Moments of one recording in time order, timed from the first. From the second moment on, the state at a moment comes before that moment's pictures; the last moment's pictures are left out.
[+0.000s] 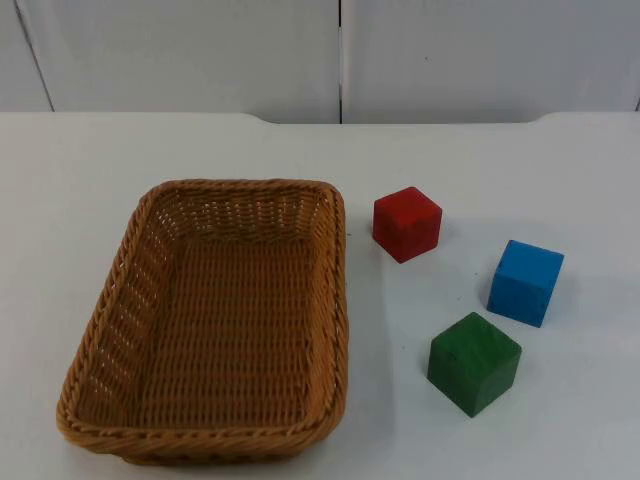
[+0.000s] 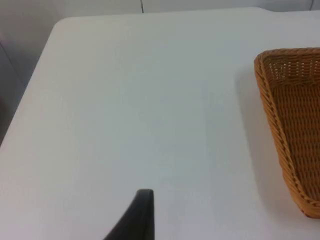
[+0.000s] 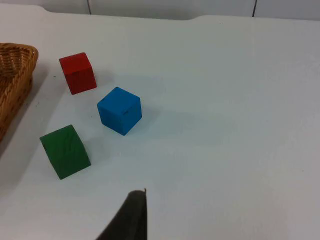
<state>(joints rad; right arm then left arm) 0.10 0.00 -0.52 0.03 1.08 -0.04 -0.01 0.00 -0.50 0.03 1.08 0.00</state>
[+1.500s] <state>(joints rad) 0.10 0.20 -0.62 0.03 1.08 -0.05 -0.01 0.07 -0.54 -0.06 1.06 0.00</state>
